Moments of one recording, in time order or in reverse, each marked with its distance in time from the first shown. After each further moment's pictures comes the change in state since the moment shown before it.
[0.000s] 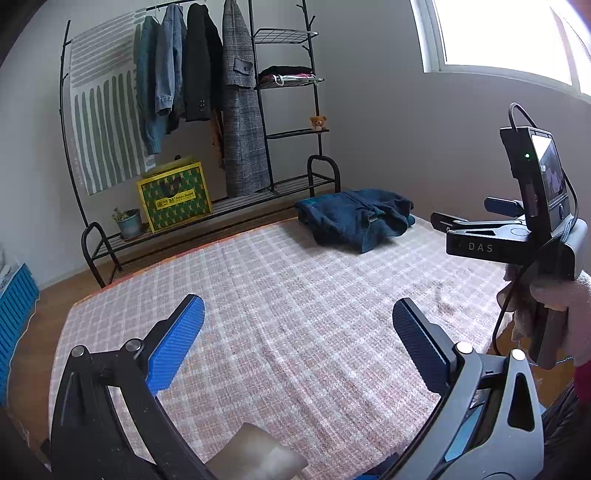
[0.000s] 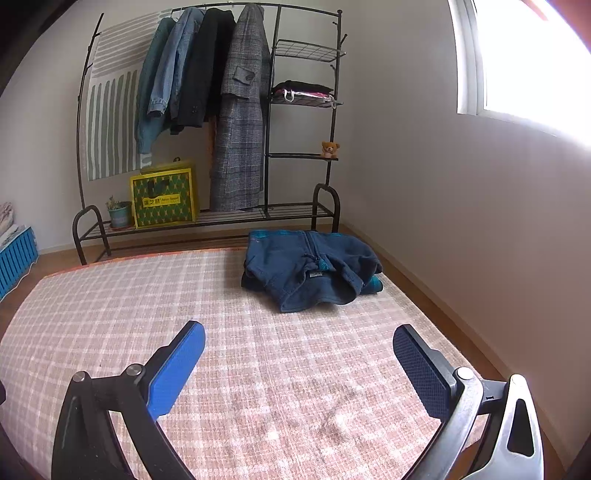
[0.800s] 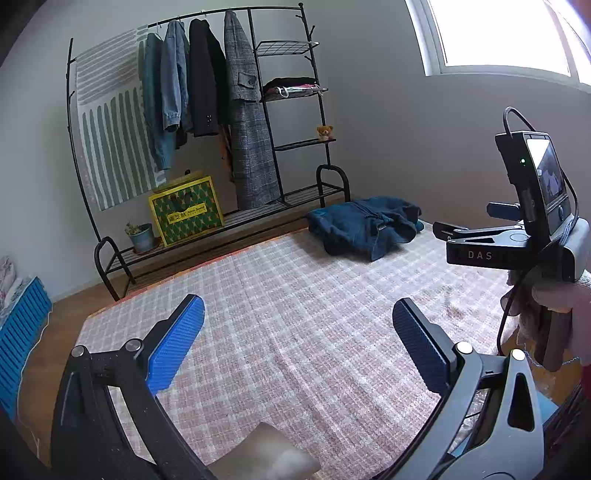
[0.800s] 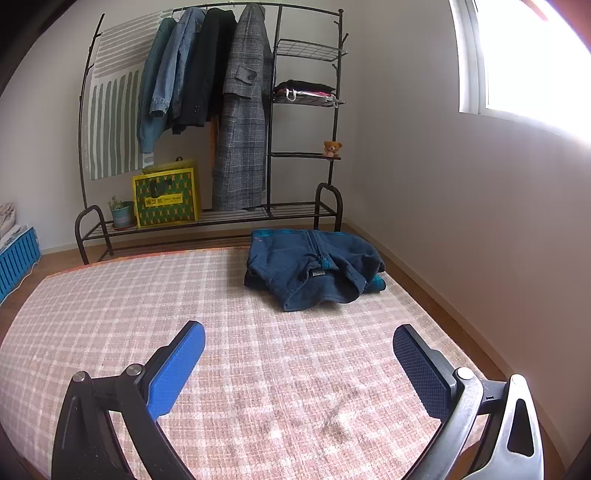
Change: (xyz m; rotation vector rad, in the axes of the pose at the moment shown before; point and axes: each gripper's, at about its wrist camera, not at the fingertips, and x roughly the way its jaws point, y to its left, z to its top) left arm -0.012 -0.007 0.003 0.031 -0.041 0.056; right arm 0.000 0.003 -0.002 0.004 0.004 0.011
